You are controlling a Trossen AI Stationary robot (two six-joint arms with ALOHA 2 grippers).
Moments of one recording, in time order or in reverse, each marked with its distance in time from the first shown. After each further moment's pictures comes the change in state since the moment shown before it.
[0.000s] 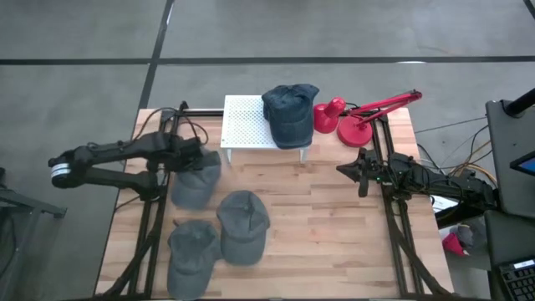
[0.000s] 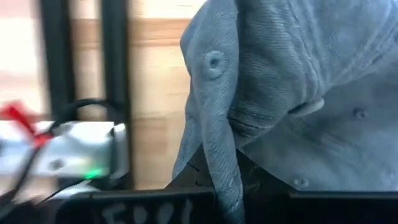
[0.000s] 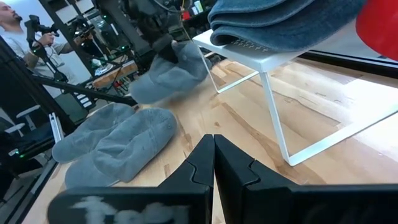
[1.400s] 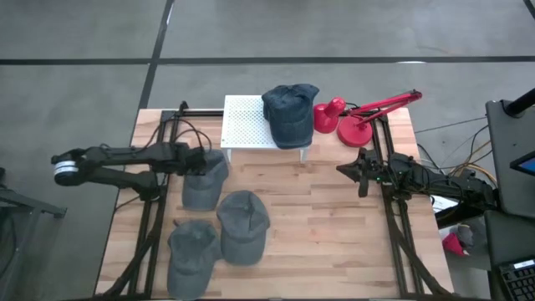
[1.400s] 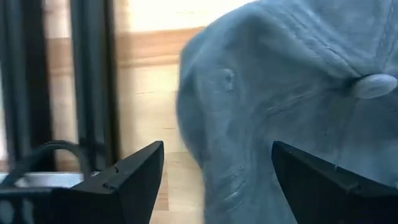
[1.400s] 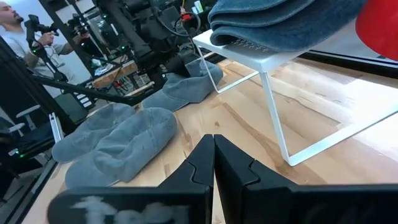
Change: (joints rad) left arm -0.005 0.048 -0.234 0.284 -0.094 0.057; right arm 0.000 0.000 0.000 0.000 -0.001 -0.001
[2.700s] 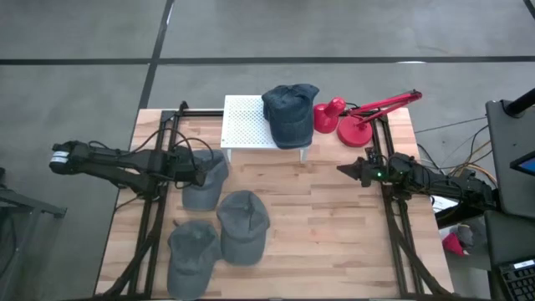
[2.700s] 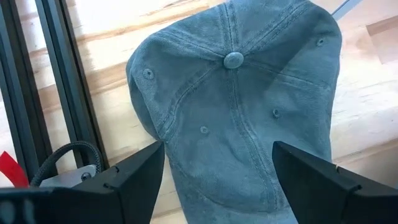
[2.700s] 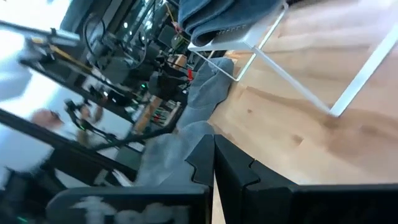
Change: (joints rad) left arm -0.378 -0.101 0.175 -0.204 -0.118 -0.100; right arm 0.000 -0.012 0.000 0.004 0.002 0.520
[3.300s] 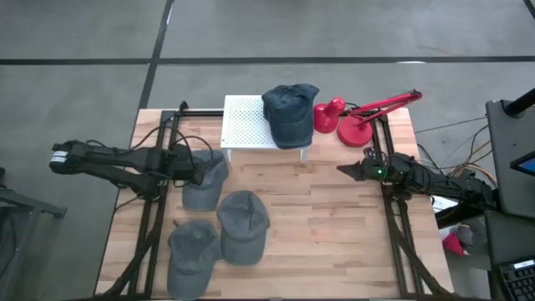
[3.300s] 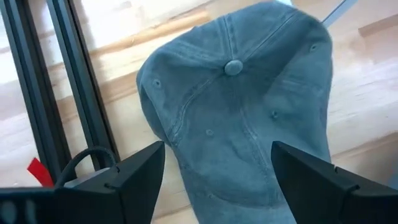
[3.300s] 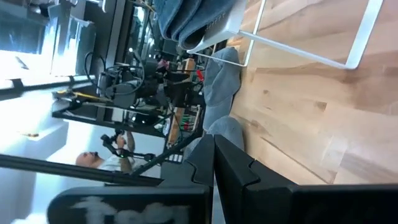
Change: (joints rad) left arm -0.004 0.000 0.058 -0.070 -0.015 0.037; right arm 0.000 -0.001 0.001 0.004 -0.003 0.357
